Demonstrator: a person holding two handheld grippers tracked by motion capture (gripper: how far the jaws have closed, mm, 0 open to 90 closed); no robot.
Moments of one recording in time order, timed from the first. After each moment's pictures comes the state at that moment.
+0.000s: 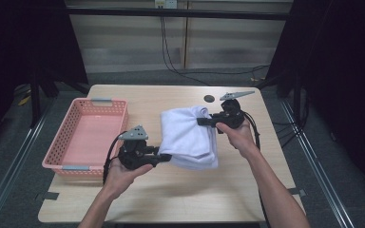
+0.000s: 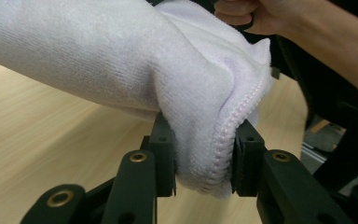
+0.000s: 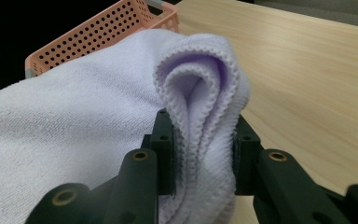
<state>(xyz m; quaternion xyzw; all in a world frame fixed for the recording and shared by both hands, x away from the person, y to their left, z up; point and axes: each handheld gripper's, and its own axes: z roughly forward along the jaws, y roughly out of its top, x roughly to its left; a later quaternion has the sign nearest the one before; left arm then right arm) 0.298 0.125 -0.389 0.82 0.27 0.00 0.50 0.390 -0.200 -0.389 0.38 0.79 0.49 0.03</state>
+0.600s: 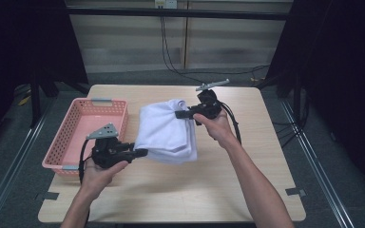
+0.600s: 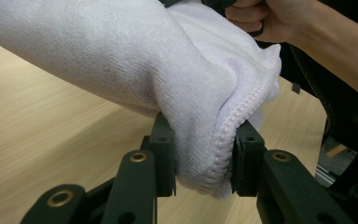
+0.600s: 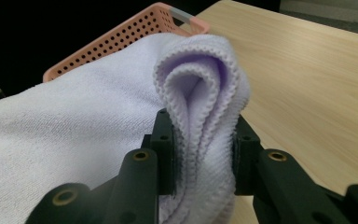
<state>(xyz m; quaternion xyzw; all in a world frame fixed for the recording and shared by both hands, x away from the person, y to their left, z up) 0.300 0.191 -0.387 0.79 0.31 0.02 0.53 0.418 -0.137 -0.376 0.35 0.79 0.49 0.01</state>
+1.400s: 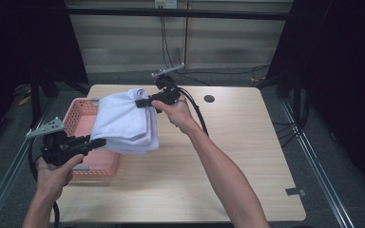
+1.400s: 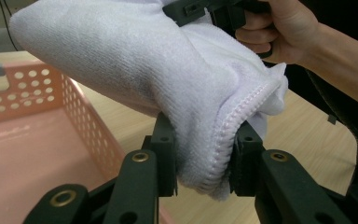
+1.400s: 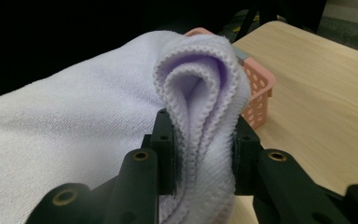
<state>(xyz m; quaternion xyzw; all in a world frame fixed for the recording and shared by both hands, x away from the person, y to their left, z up) 0.293 0.289 -0.365 0.74 0.38 0.08 0.55 0.456 -0.023 -0.351 0.32 0.81 0.50 -0.03</state>
